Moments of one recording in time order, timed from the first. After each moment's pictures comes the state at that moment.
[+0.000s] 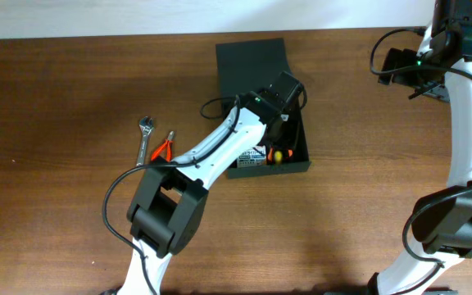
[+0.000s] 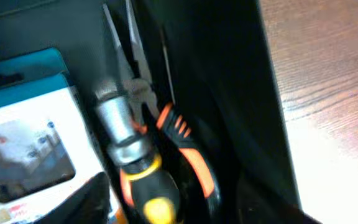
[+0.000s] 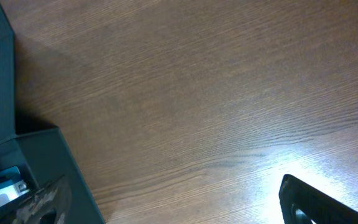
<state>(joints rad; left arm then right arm) -0.67 2.18 1.82 -0.84 0.13 -0.45 -0.17 1.93 2.05 -1.30 0.02 0.18</state>
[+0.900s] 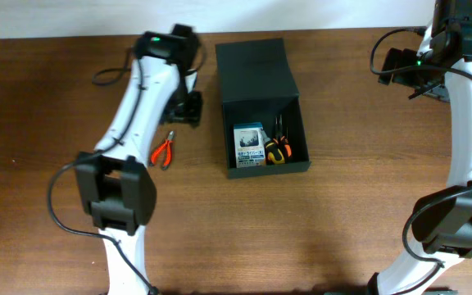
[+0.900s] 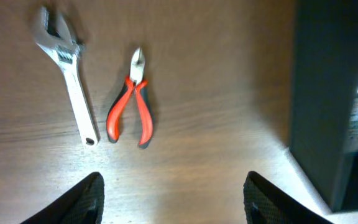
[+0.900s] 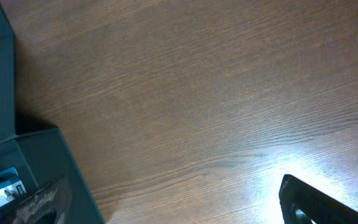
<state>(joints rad) -0.24 2.19 2.11 -1.52 -0.04 -0.11 -0.17 1.93 2.05 -1.30 0.02 0.18</state>
